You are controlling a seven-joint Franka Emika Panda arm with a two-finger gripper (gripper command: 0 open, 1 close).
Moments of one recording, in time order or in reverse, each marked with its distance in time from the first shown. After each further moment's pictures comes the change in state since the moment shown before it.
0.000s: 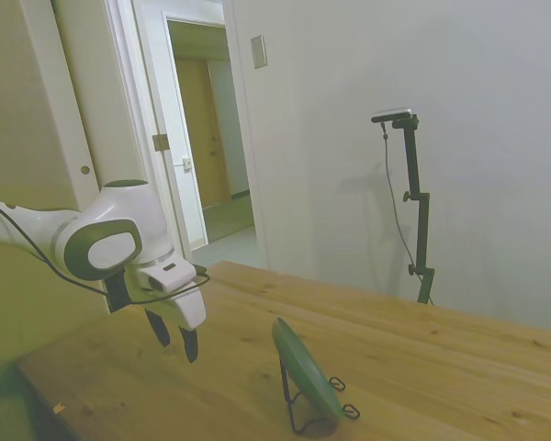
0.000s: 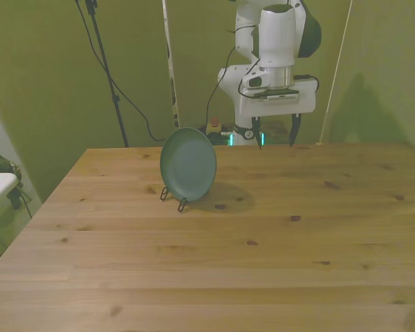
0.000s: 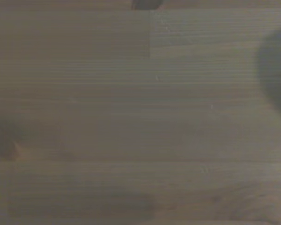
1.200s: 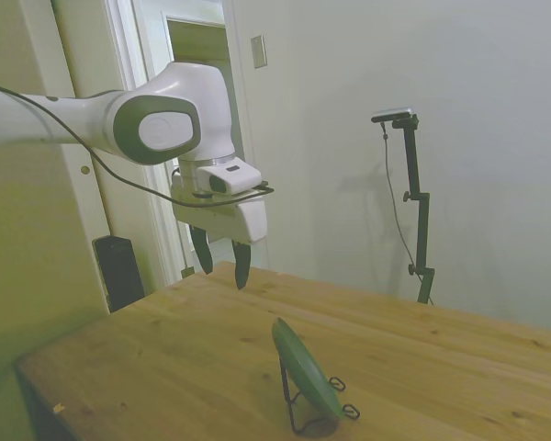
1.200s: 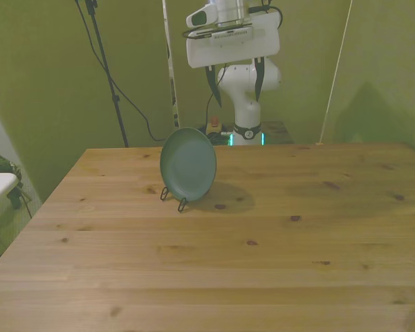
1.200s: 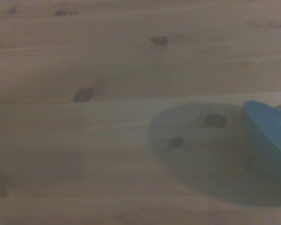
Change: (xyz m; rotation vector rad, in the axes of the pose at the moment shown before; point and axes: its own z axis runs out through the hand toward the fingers) arm 0.146 0.033 -0.159 0.021 -0.104 0.030
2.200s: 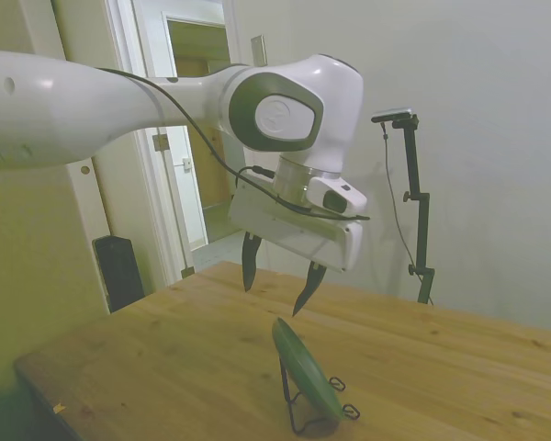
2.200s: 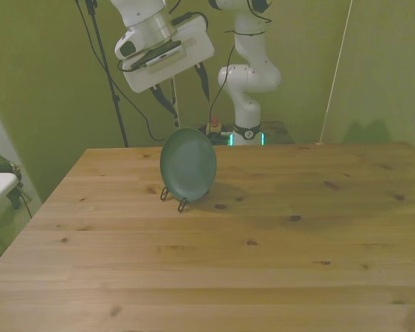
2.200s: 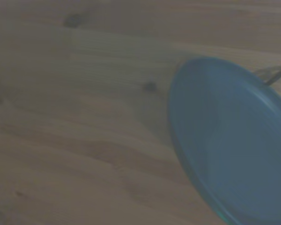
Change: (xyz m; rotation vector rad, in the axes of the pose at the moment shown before) arm 0.123 0.086 0.007 0.043 -0.323 -0.202
